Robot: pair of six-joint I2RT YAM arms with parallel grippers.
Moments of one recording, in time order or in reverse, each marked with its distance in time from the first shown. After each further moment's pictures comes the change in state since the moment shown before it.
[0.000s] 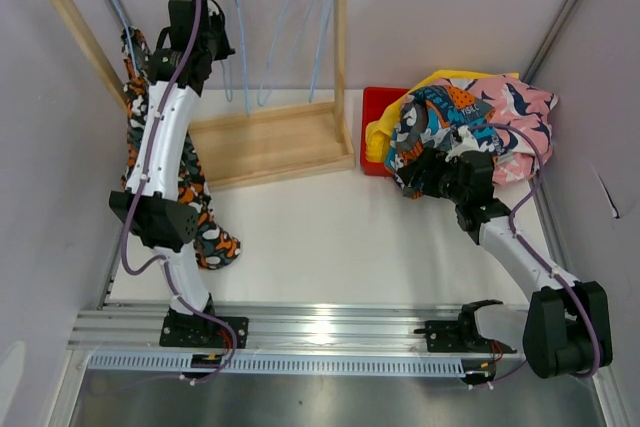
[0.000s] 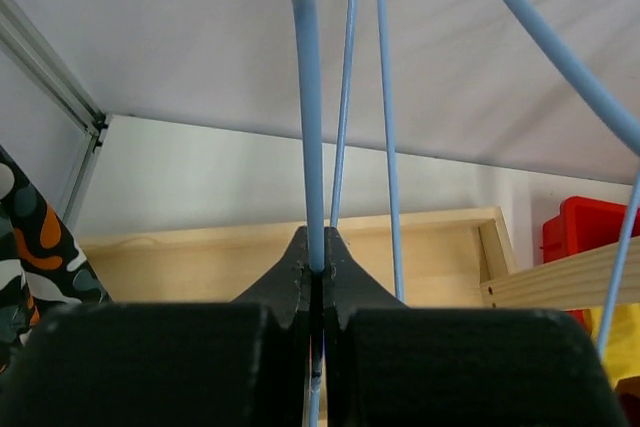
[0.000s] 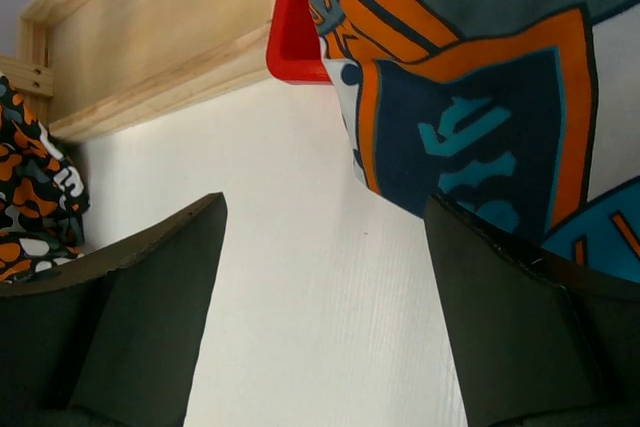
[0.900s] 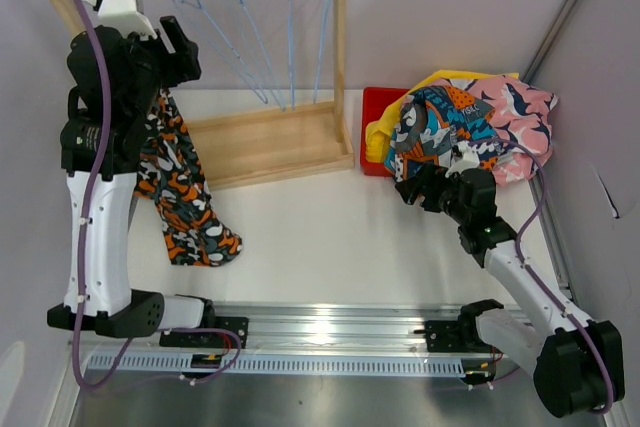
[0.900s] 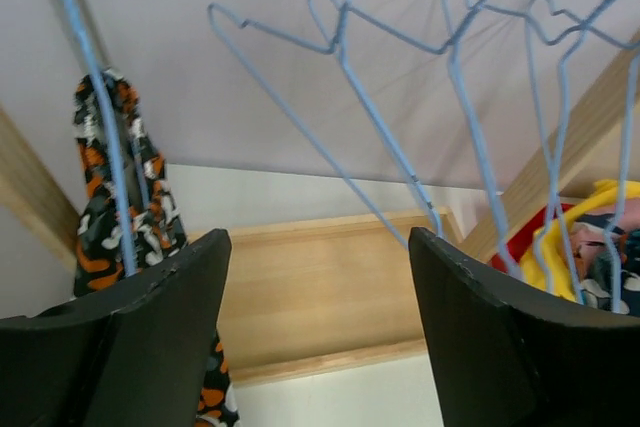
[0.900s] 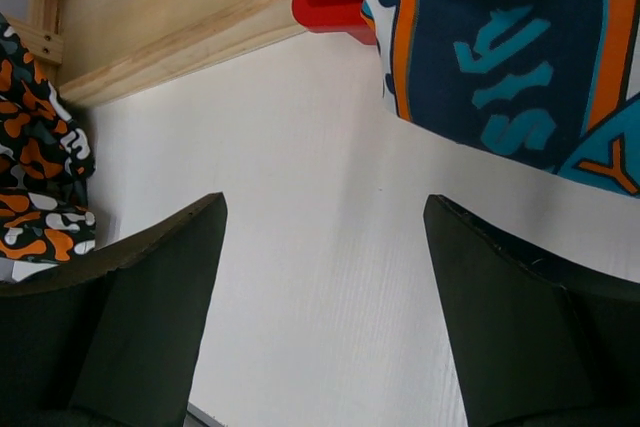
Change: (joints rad) left arm 0.011 -0.582 -0.324 0.003 0.076 0.053; right arm 0.065 -0.192 -0.098 -0.068 0.044 -0.002
